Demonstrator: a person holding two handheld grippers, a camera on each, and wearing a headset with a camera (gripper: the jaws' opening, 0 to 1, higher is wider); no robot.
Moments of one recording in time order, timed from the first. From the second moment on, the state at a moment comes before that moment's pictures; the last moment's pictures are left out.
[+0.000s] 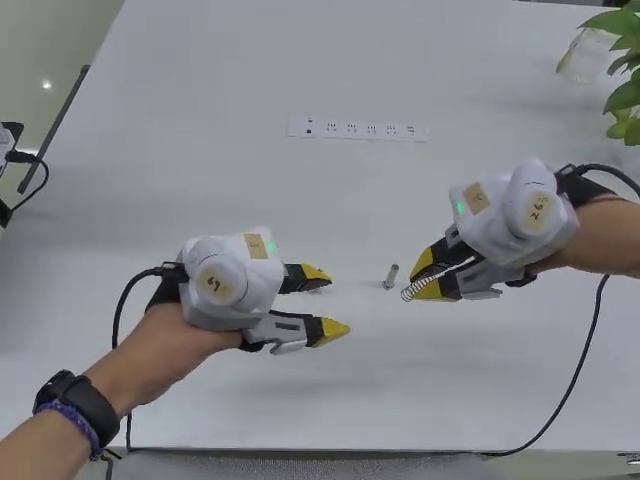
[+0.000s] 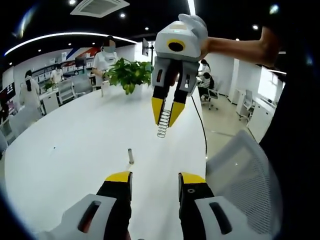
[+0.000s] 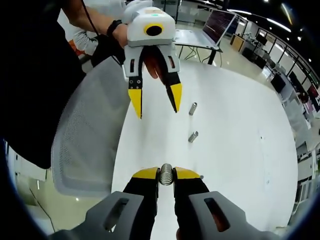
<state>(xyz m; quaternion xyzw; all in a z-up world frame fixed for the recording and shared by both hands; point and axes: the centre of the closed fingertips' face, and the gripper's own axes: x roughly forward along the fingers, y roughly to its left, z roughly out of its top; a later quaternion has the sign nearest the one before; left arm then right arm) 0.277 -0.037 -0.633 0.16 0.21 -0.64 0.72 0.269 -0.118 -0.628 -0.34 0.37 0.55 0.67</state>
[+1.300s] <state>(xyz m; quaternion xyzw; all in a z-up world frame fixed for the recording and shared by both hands) 0.299 0.082 -0.652 0.13 0.27 -0.52 0.80 0.312 -0.146 -0.677 -0.34 0.42 0.49 0.68</state>
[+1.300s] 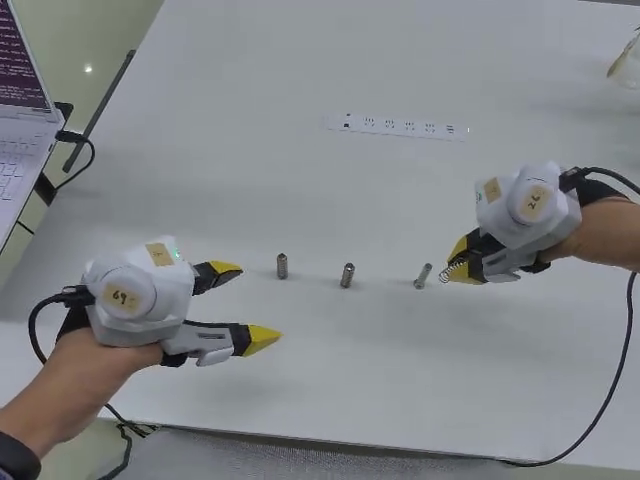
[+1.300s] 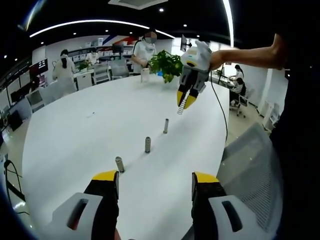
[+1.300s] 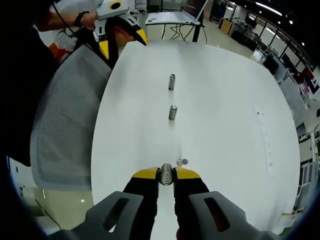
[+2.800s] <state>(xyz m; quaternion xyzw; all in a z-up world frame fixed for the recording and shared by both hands) 0.295 0.118 -0.648 0.11 0.28 -0.48 0.83 0.349 -0.144 -0.711 -0.36 0.44 0.49 0.65</state>
